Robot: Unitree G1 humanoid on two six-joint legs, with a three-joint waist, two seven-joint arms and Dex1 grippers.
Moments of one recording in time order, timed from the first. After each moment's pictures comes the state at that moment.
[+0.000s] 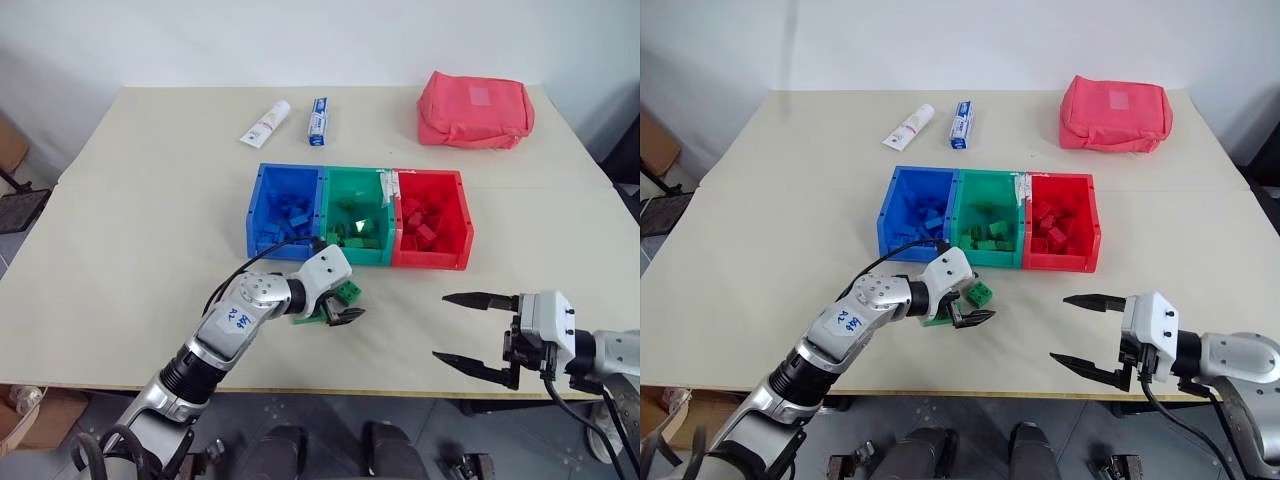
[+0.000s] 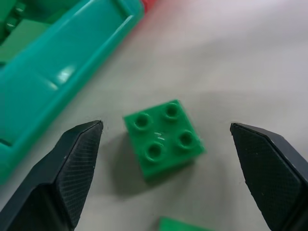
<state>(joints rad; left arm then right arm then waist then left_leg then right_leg) -0.57 0.37 -0.44 -0.15 -0.12 0.72 -0.59 0.17 -0.81 -0.31 -0.41 0.51 0.16 1.16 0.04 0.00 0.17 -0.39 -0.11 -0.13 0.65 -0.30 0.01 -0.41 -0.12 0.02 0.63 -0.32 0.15</state>
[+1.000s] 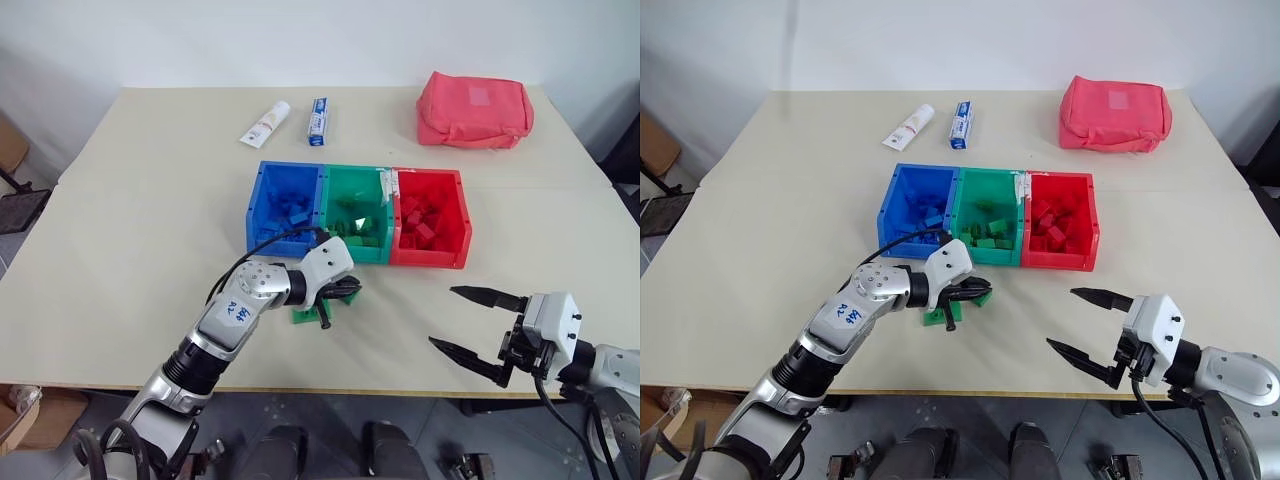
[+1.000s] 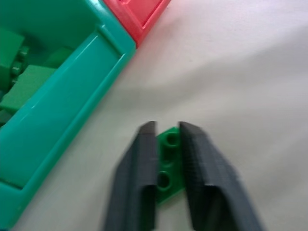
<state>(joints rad) -0.60 0.35 -0.40 -0.11 -0.10 0.63 -0.69 0.23 -0.74 -0.32 -0.48 0.53 0.16 0.99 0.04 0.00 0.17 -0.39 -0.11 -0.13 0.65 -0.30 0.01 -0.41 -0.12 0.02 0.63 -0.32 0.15</state>
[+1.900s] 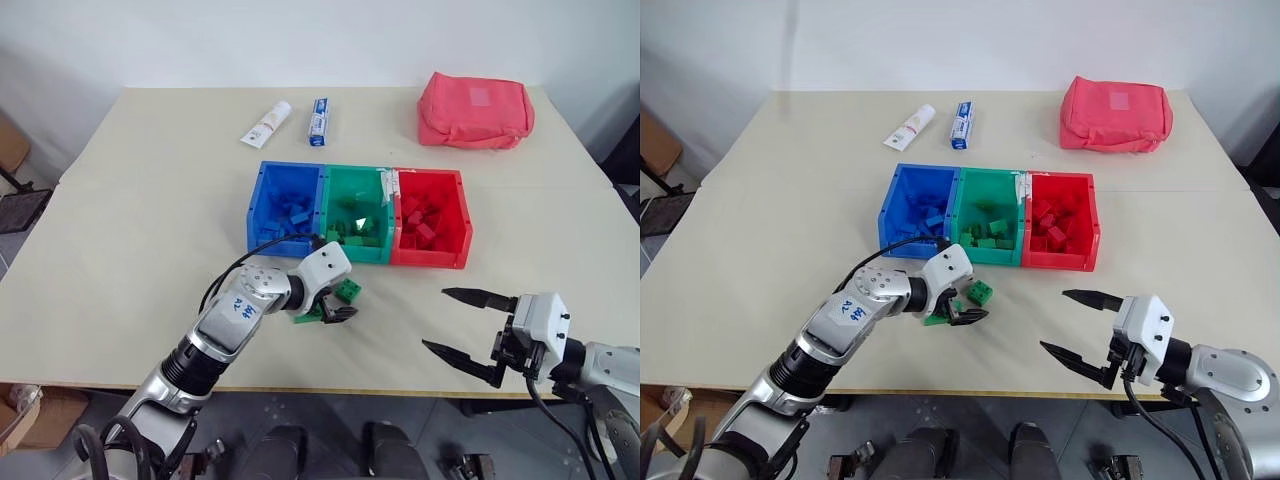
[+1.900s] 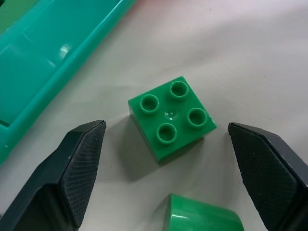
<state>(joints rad) -0.61 0.37 -0.43 -0.17 -0.07 0.88 -0.64 0.21 -0.74 -0.28 -0.48 0.51 0.16 1.00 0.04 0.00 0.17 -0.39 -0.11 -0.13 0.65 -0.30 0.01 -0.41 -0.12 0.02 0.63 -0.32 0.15</state>
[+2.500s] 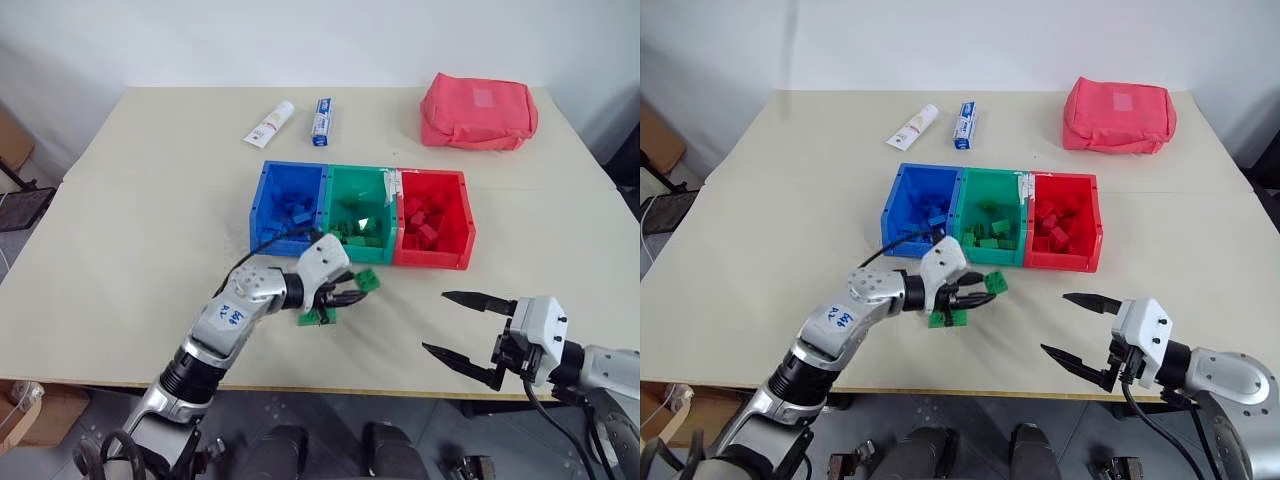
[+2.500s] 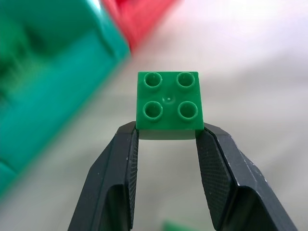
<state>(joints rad) -0.57 0.30 -0.31 -0.19 -0.16 0.67 -0.69 0.24 -0.73 -0.29 -0.48 0.50 0.16 0.98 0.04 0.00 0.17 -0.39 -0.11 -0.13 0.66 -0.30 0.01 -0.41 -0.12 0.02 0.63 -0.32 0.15</state>
